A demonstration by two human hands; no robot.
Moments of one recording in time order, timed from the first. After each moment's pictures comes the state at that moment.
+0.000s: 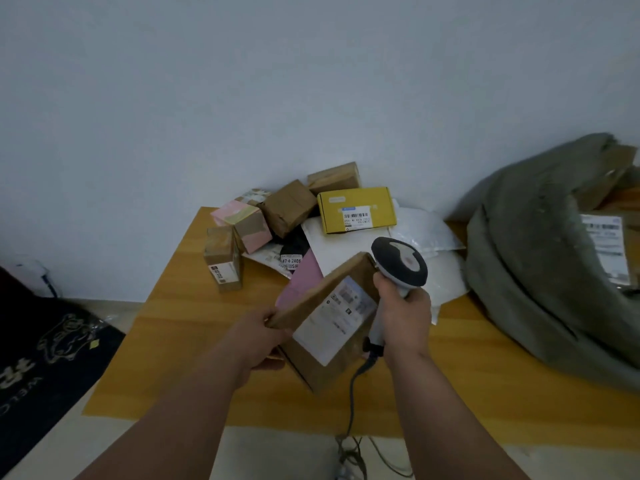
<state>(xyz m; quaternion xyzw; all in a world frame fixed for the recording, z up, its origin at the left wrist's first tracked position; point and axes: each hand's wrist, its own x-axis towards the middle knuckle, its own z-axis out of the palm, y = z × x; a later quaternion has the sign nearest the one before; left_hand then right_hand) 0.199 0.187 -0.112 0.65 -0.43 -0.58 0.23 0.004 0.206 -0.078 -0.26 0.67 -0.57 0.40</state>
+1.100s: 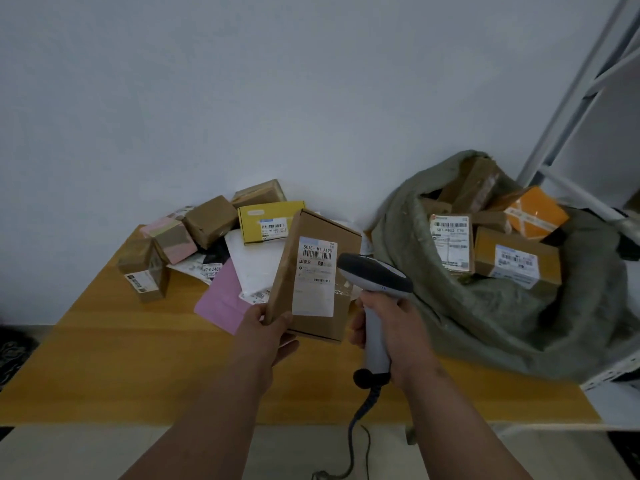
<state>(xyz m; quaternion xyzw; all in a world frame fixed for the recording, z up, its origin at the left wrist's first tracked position) -0.009 0.256 -0.100 0.57 -0.31 -0.61 0.45 -0.187 0.309 -0.040 -0.31 0.58 -0.54 0.52</state>
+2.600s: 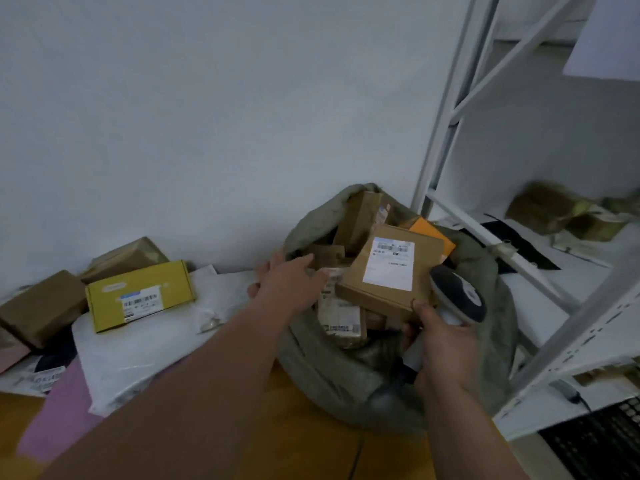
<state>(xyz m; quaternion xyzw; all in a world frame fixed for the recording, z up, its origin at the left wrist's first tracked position) -0.274 0.113 0.007 0.57 -0.77 -0.27 0.11 -0.420 0.251 -0.027 -0.06 0.61 -0.75 0.25</state>
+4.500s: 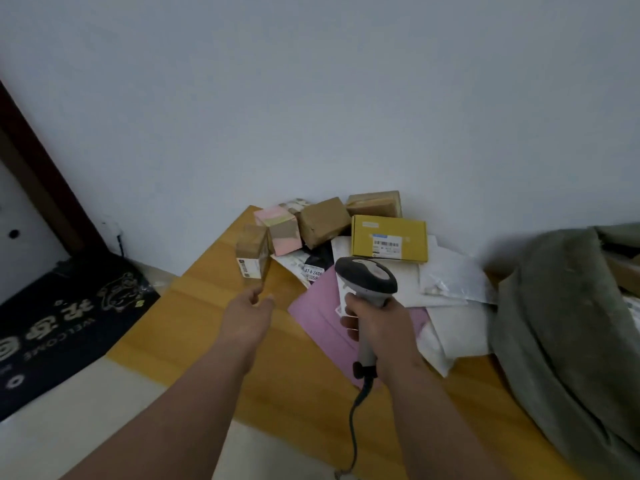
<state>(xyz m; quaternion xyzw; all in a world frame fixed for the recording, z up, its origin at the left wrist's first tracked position) 0.170 0.187 -0.100 0.75 -0.31 -0.39 0.44 -0.018 0.173 -0.078 -0.40 0.60 -0.43 0.55</state>
